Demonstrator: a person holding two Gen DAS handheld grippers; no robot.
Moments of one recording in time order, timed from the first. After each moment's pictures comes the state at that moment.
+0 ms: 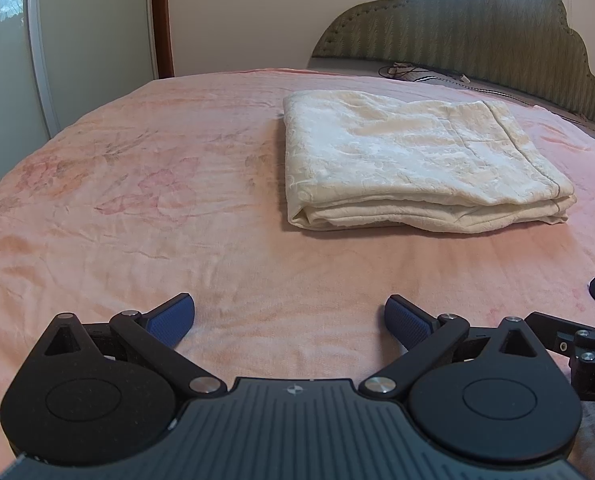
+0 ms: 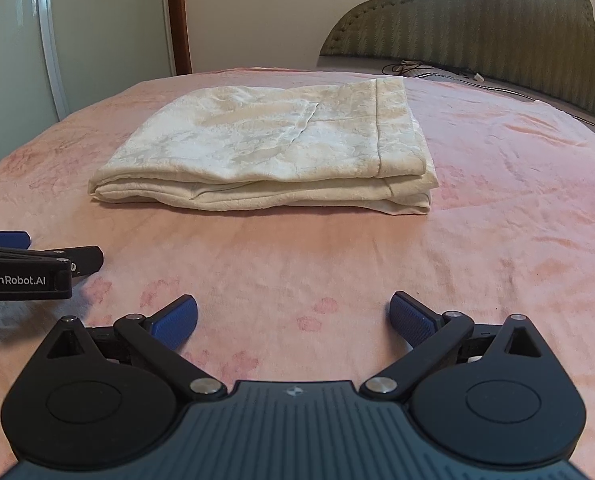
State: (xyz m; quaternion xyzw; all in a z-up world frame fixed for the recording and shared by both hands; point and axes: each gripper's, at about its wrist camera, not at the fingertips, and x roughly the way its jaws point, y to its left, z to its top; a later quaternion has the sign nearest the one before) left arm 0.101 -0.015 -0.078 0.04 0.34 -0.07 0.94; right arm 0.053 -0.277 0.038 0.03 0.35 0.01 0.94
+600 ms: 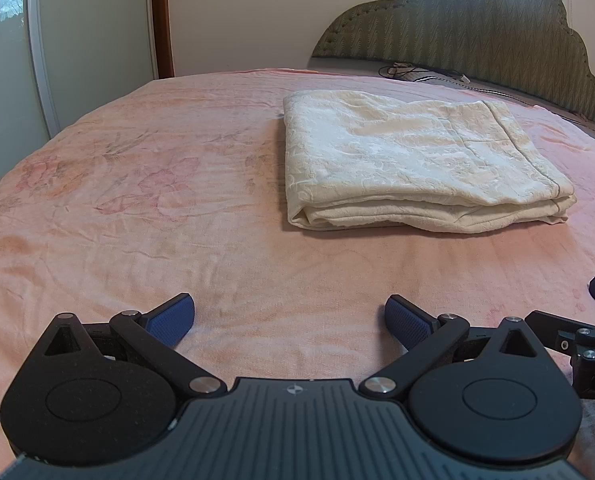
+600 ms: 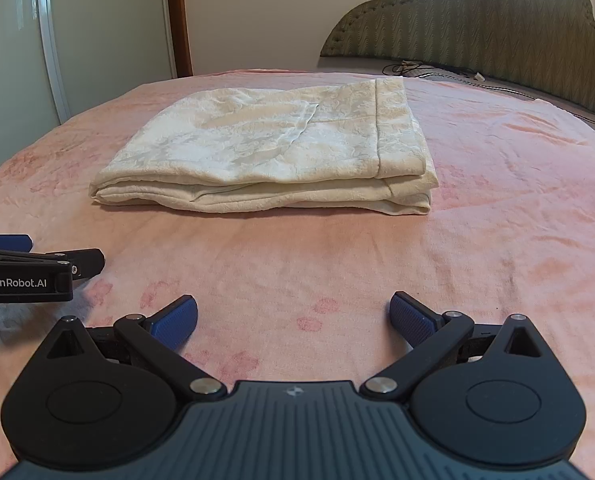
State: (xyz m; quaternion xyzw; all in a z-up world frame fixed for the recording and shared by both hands) left arm 0.101 -0.015 -0.078 0.04 0.34 -0.07 0.94; right arm 0.053 -0.276 0.038 0.04 0.35 0.01 0.94
